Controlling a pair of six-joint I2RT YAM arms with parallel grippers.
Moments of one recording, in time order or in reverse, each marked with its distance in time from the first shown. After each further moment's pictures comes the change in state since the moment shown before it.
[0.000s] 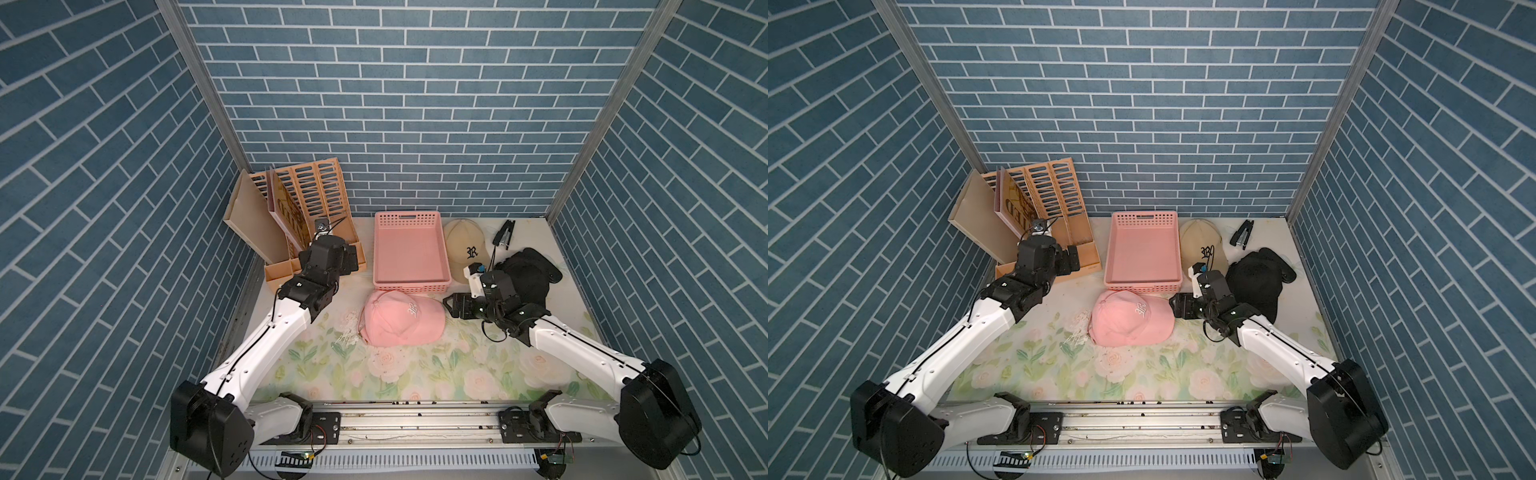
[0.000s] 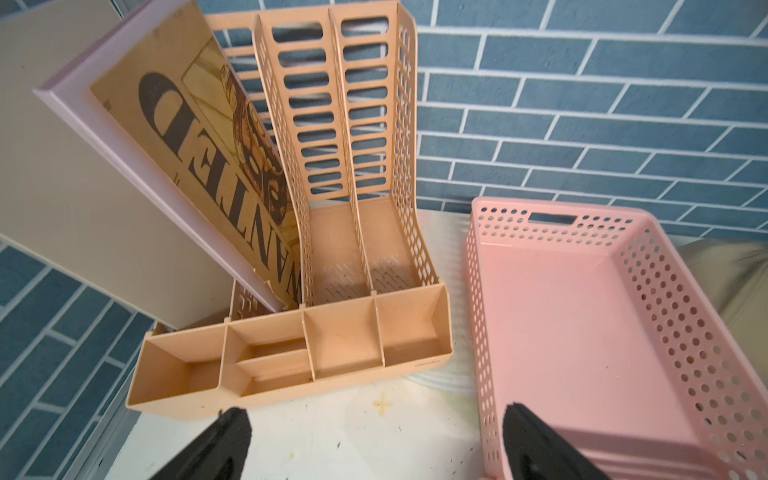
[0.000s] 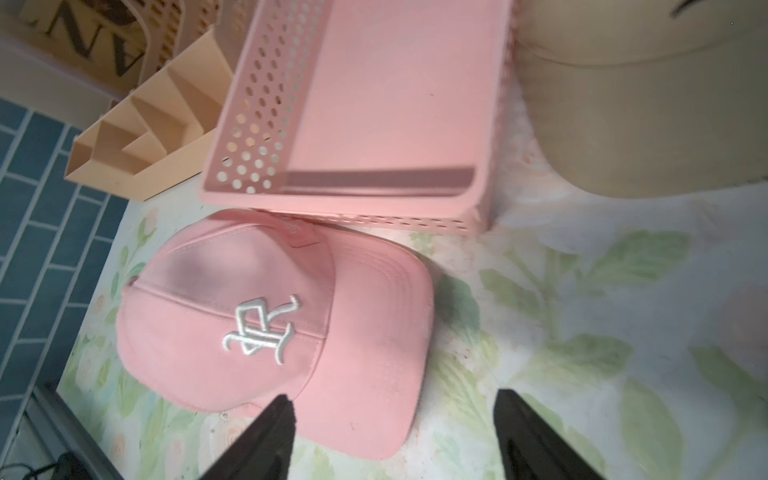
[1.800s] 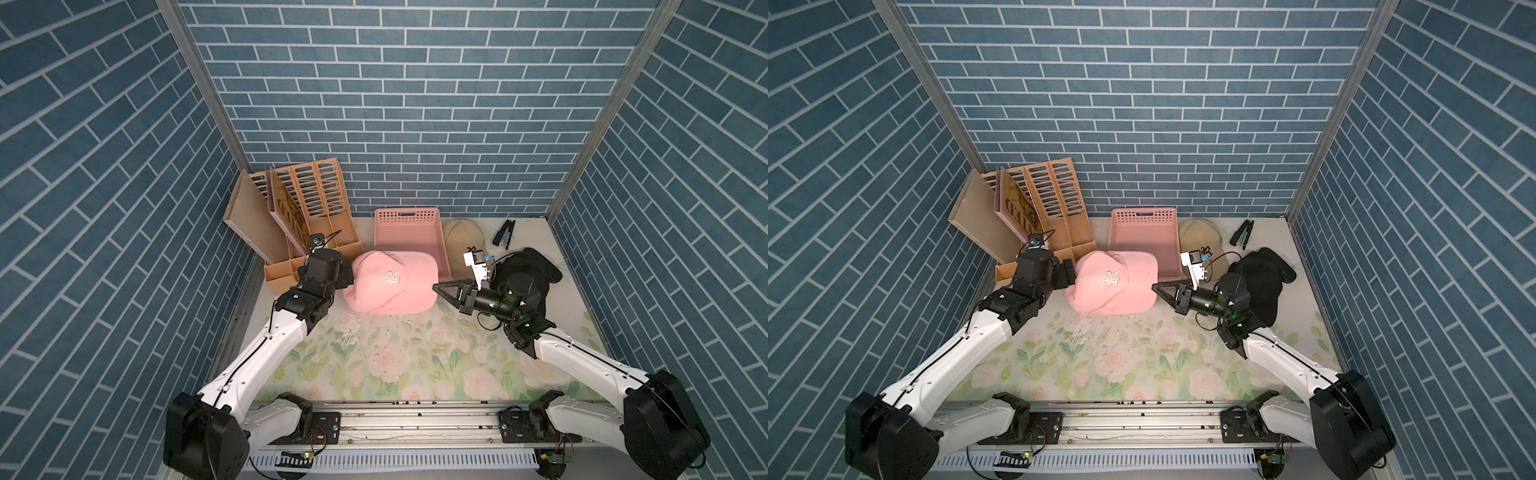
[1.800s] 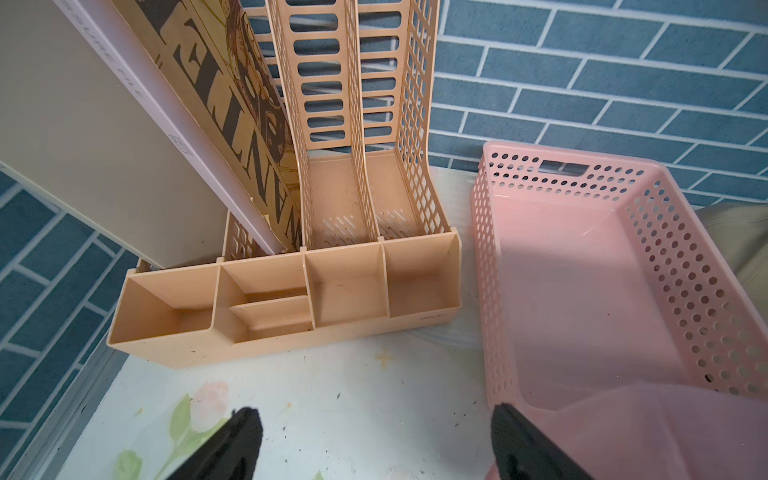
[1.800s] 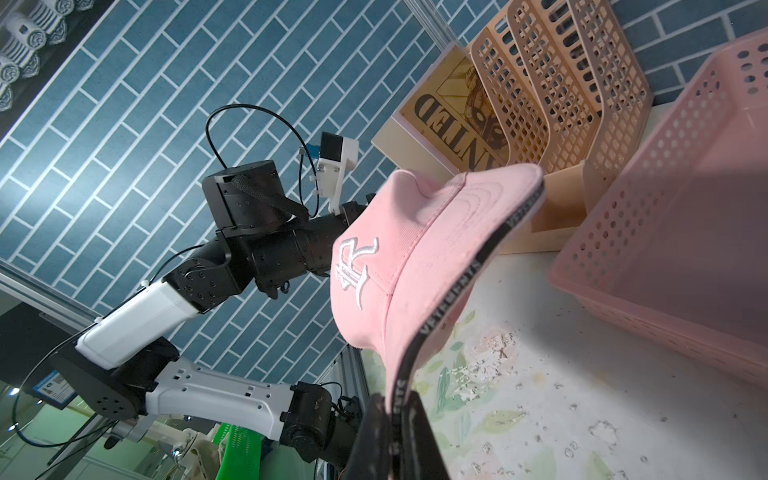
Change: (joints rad) left arm 0.017 -0.063 -0.099 0.000 0.046 -0.058; right arm -0.073 -0.067 -0.148 0.795 -0.605 0.336
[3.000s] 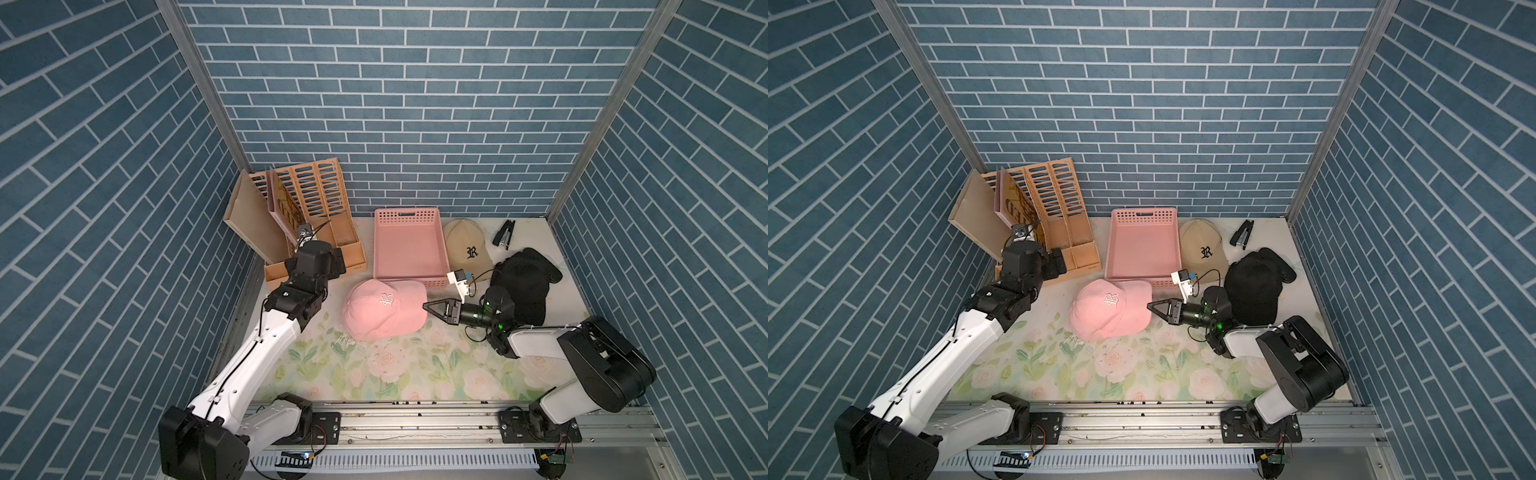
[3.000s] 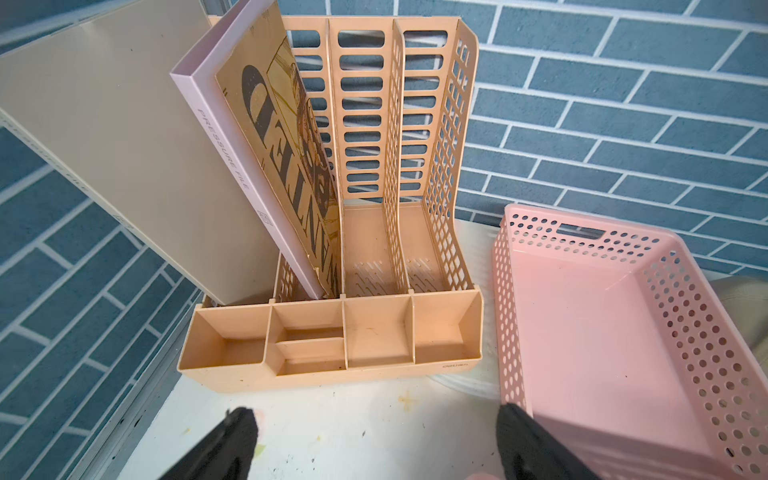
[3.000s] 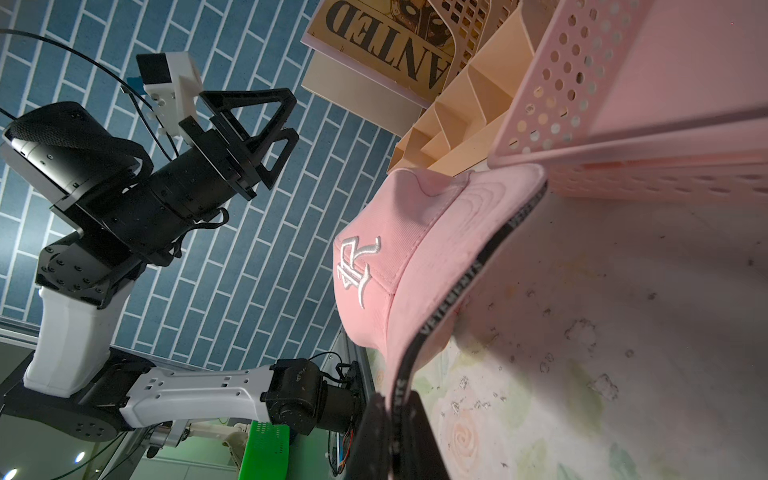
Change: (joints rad) left arm 0.039 -0.030 0.081 -0.033 -0.070 0.021; right arm 0.016 0.364 -0.146 0.403 -0.027 0.159
